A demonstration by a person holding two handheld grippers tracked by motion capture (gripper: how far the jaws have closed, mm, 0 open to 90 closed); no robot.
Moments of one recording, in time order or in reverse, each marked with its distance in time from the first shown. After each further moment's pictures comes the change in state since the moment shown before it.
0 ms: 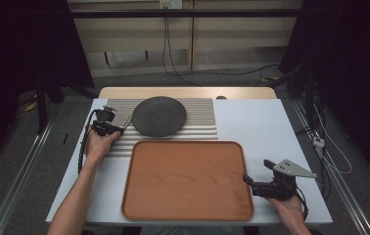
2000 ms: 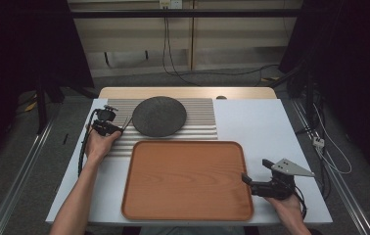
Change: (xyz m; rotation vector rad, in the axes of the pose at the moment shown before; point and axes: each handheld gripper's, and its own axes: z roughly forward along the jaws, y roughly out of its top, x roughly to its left) left arm -0.002 0.004 0.000 0.030 0.023 -0.018; right arm 0.002 0.001 0.003 0.009 0.012 -0.007
